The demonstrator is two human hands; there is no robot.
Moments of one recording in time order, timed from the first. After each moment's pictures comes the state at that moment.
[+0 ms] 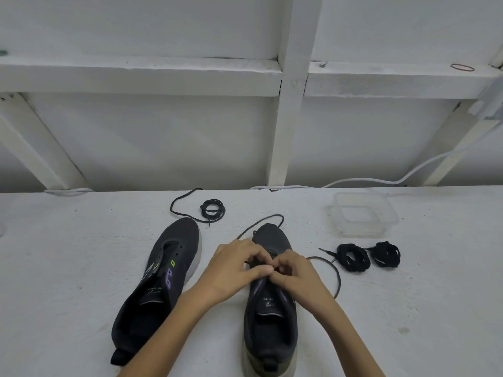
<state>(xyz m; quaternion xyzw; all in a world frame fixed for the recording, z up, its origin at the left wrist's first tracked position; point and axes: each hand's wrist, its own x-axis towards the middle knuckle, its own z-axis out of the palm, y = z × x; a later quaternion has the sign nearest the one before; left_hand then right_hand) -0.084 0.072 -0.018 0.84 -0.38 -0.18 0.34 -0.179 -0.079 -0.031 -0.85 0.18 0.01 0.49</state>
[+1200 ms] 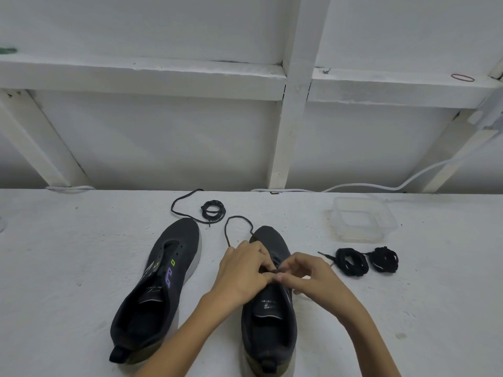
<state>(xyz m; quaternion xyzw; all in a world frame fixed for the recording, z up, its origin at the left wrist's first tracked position) -0.101 0.047 -0.017 0.89 -0.37 -0.11 0.24 -0.196 -0.103 -0.012 -0.82 0.16 0.04 0.54</state>
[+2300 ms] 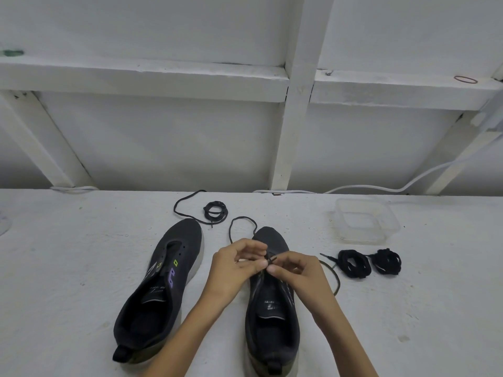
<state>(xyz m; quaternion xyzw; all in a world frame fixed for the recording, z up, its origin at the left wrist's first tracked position) -0.100 0.068 -0.028 0.71 -0.18 -0.18 0.65 -0.181 -0.078 -0.028 -0.74 0.17 -0.08 0.65</state>
